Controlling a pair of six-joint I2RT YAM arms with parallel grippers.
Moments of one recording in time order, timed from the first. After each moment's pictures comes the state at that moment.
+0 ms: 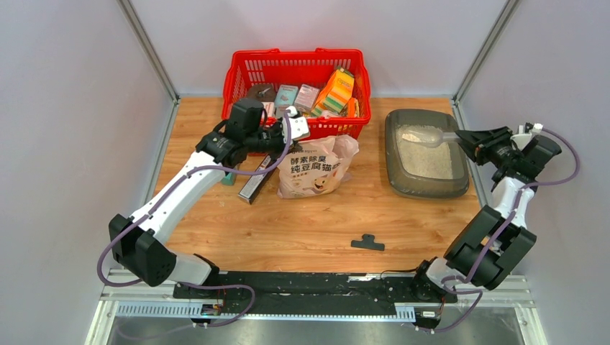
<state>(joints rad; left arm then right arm) -0.53 1.39 1.36 -0.52 0.57 0.63 -0.71 1.42 0.99 0.09 -1.05 1.00</state>
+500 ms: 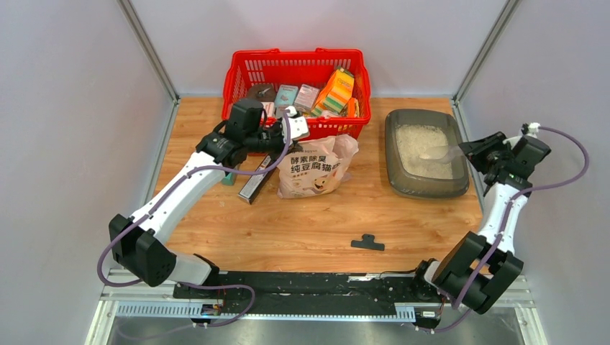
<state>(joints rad) -0.53 1.39 1.35 -0.52 0.58 0.62 -0.66 1.23 0.96 -0.21 -0.59 0.62</state>
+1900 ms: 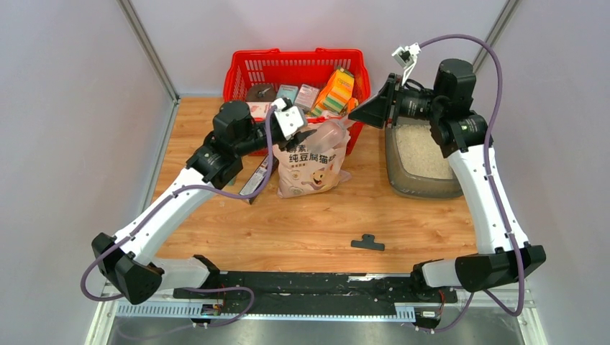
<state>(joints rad) -0.64 1.24 1.30 -0.12 0.44 0.50 0.21 1.36 1.65 -0.45 -1.06 0.32</state>
